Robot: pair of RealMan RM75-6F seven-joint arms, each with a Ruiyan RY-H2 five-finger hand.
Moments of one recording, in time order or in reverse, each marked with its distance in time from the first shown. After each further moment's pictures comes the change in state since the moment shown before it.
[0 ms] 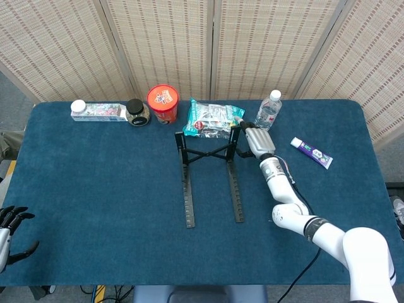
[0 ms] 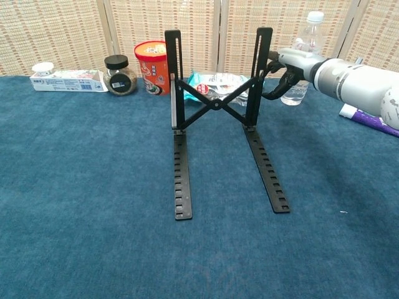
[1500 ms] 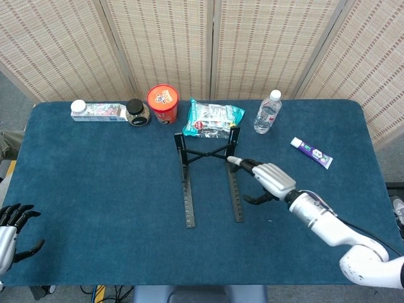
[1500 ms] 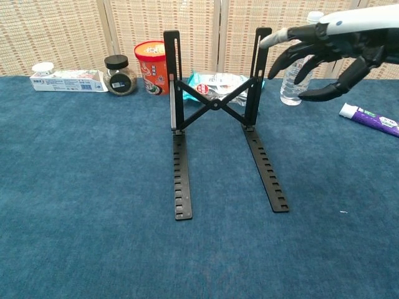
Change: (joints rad) left arm -0.011 0.008 -0.001 -0.055 0.018 -0.001 0.057; right arm -0.241 0.679 -0.129 -0.940 -0.449 0.039 0.327
